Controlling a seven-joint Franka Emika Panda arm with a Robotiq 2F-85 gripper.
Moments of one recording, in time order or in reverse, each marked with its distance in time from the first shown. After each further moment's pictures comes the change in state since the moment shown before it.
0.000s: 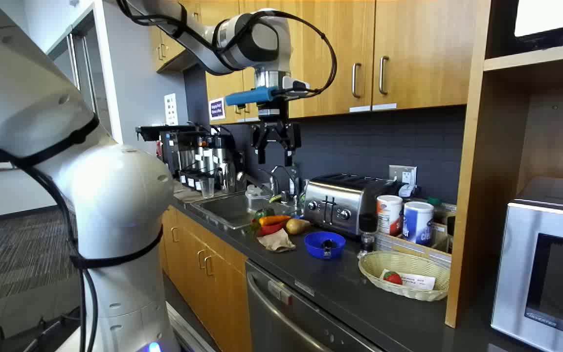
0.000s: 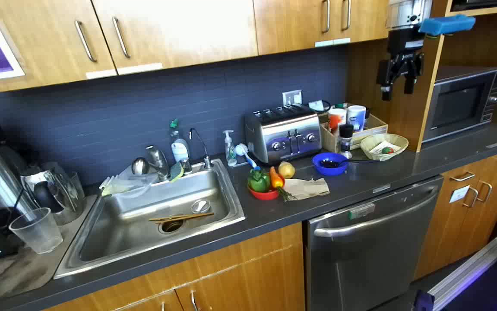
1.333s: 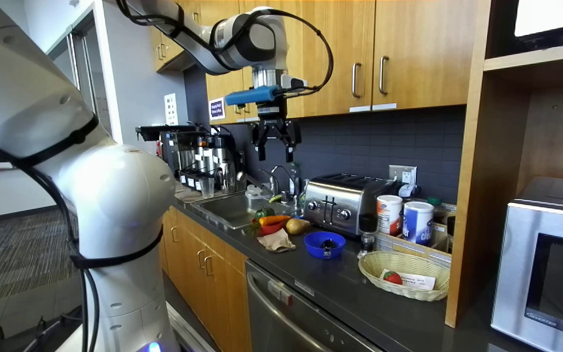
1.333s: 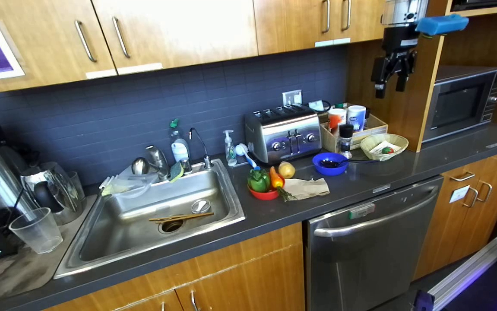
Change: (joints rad) arm 0.028 -0.005 0.004 0.001 0.000 0.063 -0.031
